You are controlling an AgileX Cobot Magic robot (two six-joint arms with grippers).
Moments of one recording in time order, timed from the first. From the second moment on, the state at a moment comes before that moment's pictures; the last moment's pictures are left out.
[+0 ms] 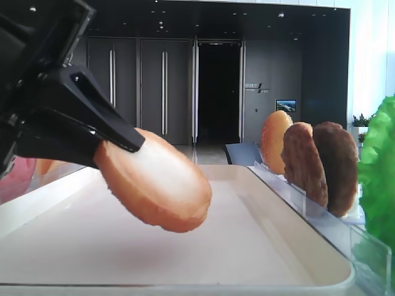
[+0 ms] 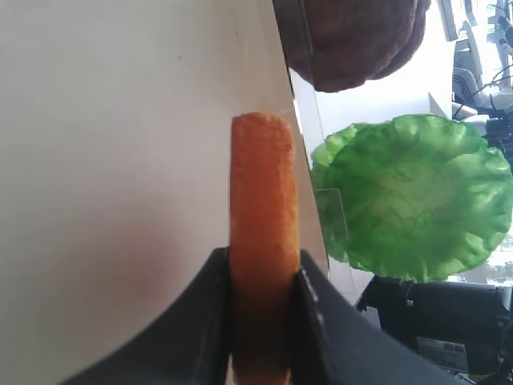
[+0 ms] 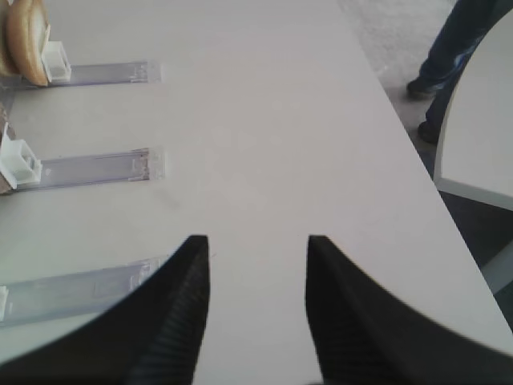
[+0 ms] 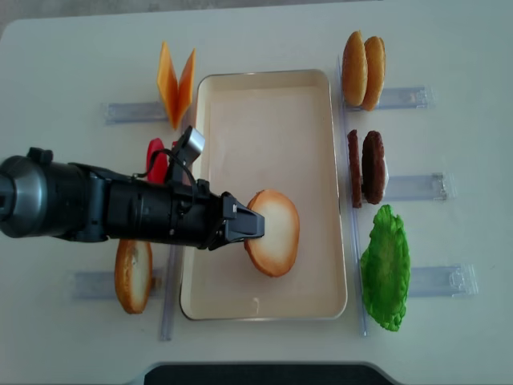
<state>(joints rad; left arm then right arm) -0.36 1.70 -0.56 -1.70 0.79 1.28 -0.09 -0.01 -0.51 -0.04 1.13 -0.03</state>
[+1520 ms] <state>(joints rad) -0.36 1.53 -0.57 -1.46 0.58 0.98 -0.09 -0.01 -0.51 -0.04 1.13 -0.03</state>
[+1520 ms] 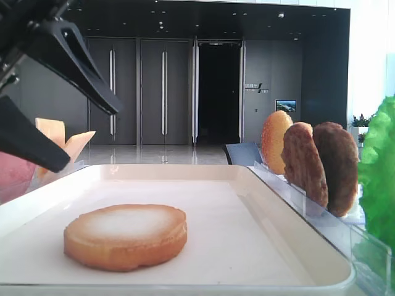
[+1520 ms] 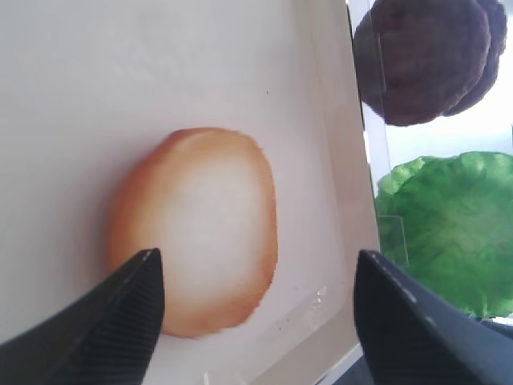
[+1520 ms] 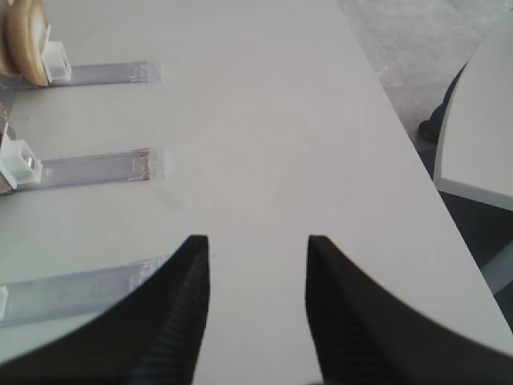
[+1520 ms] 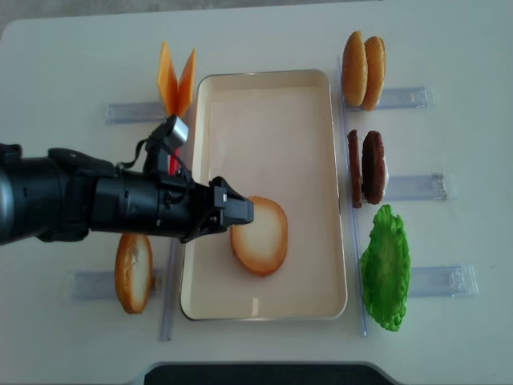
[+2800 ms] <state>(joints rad) -0.18 1.29 -1.02 0.16 1.22 -0.13 -0.09 -0.01 -0.51 -0.04 1.13 -0.03</state>
